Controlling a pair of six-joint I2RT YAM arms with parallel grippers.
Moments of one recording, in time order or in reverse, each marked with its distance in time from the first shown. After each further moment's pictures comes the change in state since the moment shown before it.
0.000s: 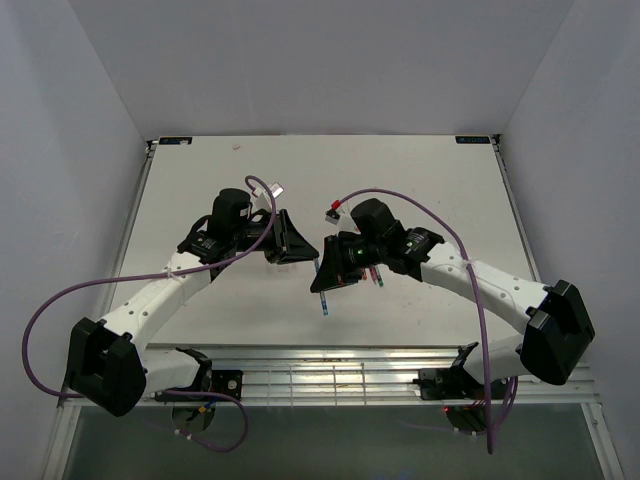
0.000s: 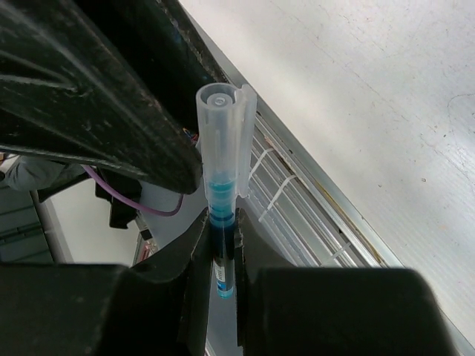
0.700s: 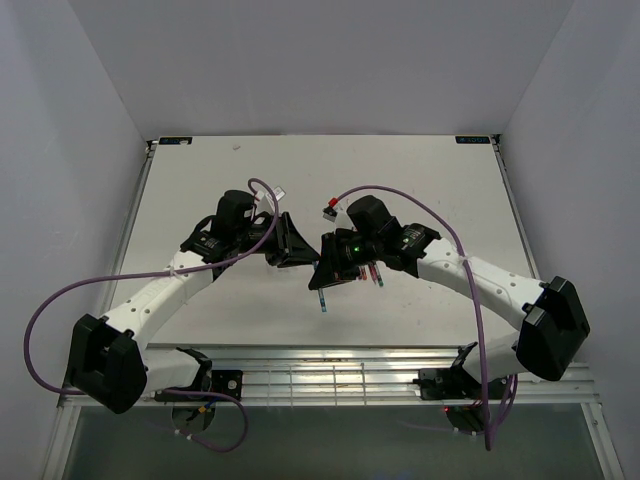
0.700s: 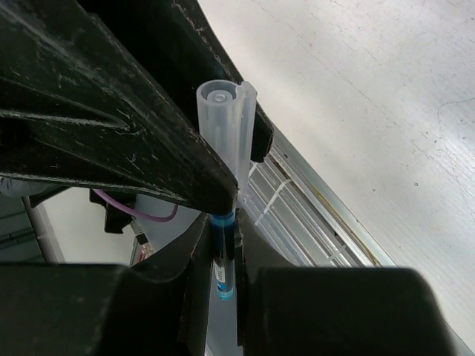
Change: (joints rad) left arm -0.015 0.016 0.004 -0.047 -0.037 0.005; right arm 0.005 0.027 0.051 -0.037 0.027 -0.012
